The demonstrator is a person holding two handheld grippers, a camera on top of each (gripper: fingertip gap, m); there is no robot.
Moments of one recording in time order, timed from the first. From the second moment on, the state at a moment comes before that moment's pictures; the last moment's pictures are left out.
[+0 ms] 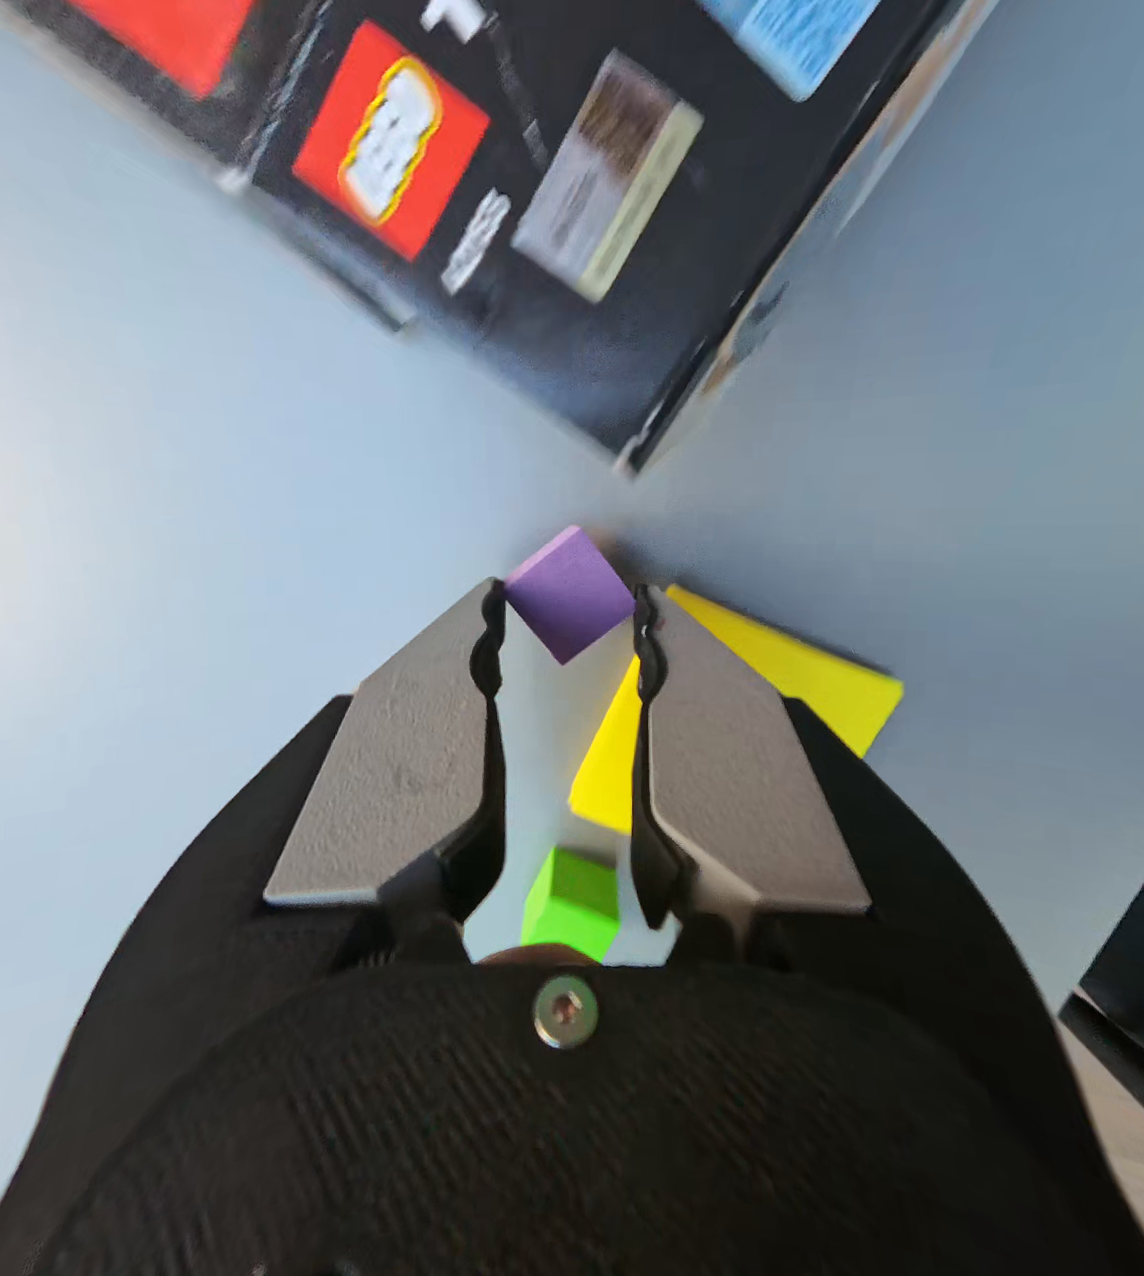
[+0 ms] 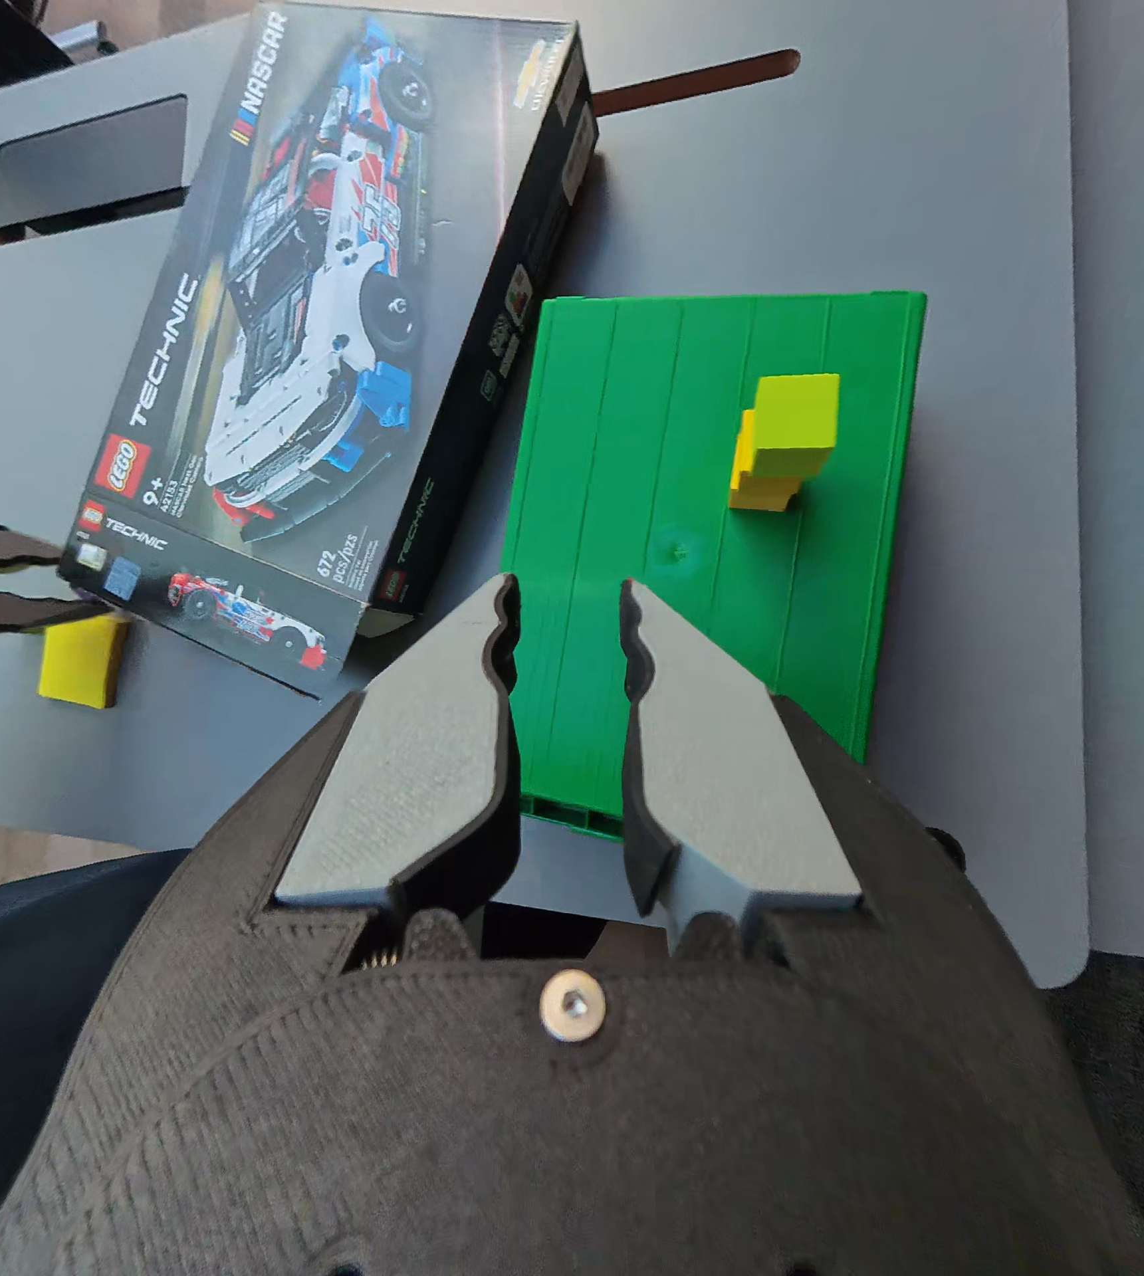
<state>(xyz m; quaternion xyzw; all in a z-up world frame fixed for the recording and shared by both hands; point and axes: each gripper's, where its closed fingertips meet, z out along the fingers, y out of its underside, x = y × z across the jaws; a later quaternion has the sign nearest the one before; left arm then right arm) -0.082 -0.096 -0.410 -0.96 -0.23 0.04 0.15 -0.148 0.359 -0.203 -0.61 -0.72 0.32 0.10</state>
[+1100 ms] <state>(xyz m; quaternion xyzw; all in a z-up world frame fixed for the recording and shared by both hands) -0.039 0.097 -0.220 -0.91 -0.03 0.13 0.40 -0.139 0.247 -0.171 -0.49 -0.77 0.41 0.03</state>
